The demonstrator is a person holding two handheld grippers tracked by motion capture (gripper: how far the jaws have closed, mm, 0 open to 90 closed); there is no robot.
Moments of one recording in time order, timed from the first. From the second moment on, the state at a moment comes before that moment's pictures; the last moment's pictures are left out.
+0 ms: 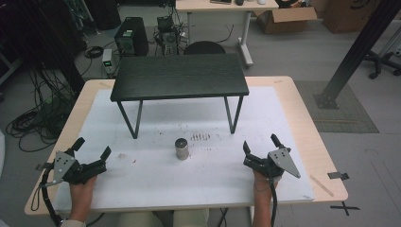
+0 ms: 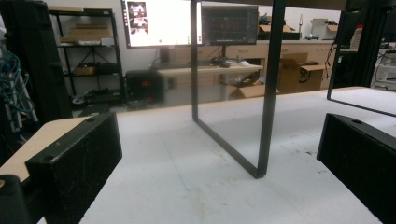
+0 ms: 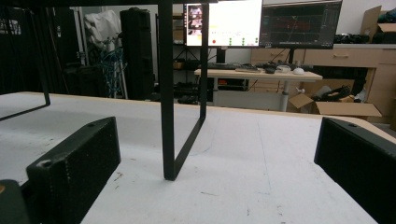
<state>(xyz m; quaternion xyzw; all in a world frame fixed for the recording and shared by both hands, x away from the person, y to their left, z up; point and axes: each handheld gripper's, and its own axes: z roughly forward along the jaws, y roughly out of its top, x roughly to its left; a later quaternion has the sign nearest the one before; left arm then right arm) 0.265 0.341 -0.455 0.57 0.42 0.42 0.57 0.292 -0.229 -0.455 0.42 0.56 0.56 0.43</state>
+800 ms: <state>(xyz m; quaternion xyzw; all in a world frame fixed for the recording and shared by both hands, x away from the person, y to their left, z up) 0.265 0.341 -0.454 0.57 0.42 0.42 0.57 0.292 -0.229 -0.455 0.42 0.56 0.57 0.43</state>
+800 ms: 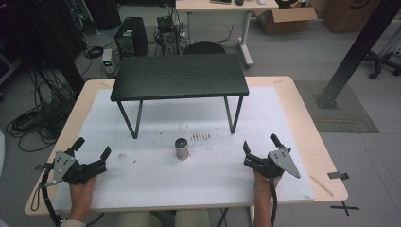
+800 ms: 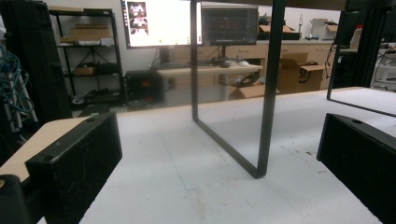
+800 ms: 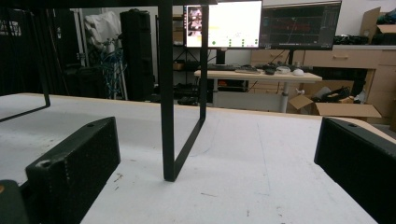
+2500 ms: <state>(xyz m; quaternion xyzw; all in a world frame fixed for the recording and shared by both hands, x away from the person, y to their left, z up) 0.265 0.341 -0.455 0.57 0.42 0.42 0.57 0.272 -0.159 -0.392 0.33 0.62 0.62 0.35</state>
